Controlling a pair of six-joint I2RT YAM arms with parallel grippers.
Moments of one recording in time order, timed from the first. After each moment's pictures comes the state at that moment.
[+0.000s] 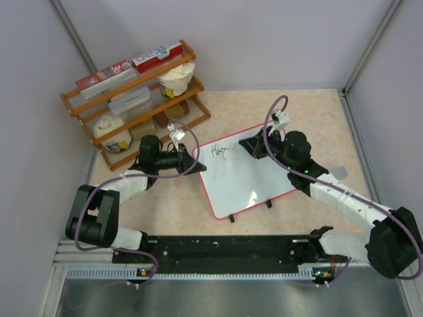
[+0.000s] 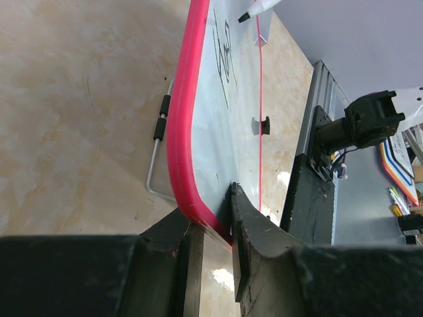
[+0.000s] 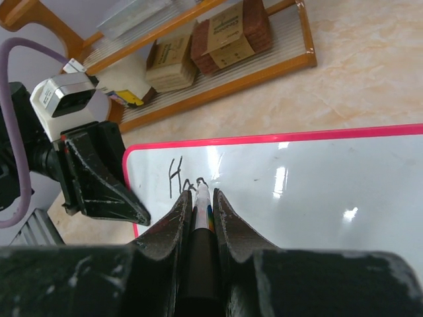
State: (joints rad) left arm -0.22 1.42 0.60 0.41 1.04 -0.36; right arm 0.56 1.15 0.73 0.31 -0.20 0.50
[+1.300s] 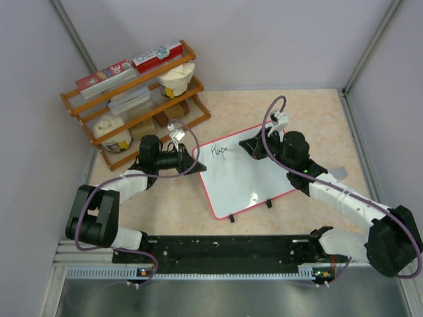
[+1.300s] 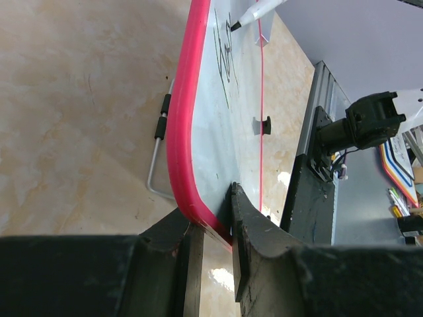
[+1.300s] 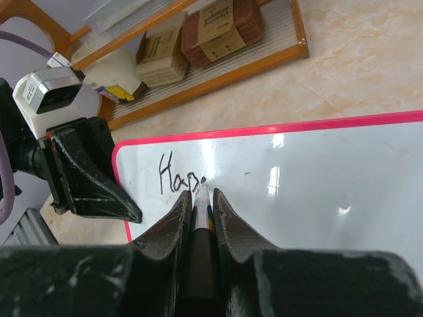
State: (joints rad) left arm -0.22 1.42 0.61 0.40 1.04 -0.36; right arm 0.56 1.17 0.73 0.29 -0.16 0.50
